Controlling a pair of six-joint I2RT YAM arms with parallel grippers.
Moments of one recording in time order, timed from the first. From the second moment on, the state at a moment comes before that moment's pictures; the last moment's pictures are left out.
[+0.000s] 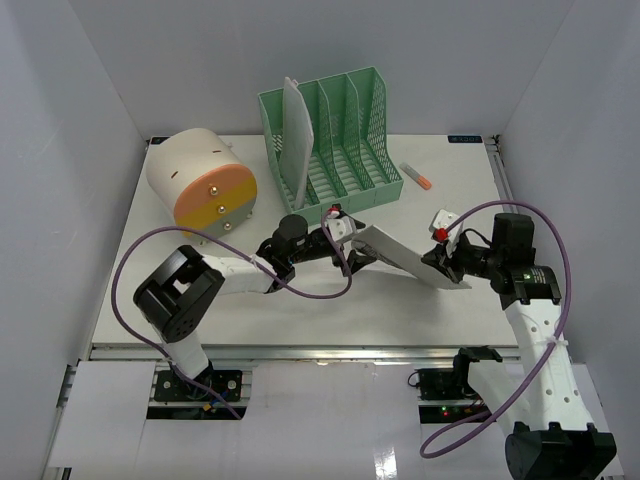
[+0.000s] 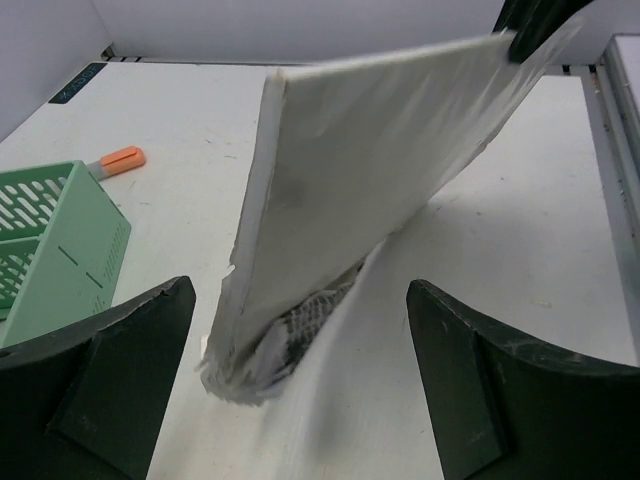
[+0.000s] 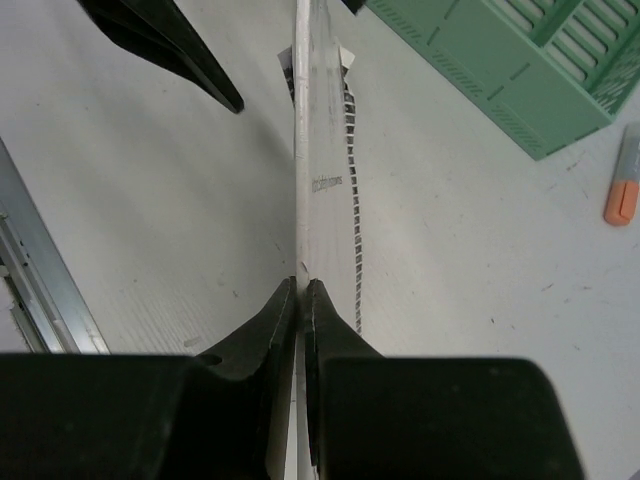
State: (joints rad) left arm -0.77 1.70 0.81 0.89 0.55 0.15; right arm 0.03 0.80 0.84 -0.77 -0.80 -0.80
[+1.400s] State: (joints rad) left arm -0.77 1.48 1.13 -0.06 0.65 0.53; right arm 0.60 1.19 1.24 -0.77 -0.51 -0.87
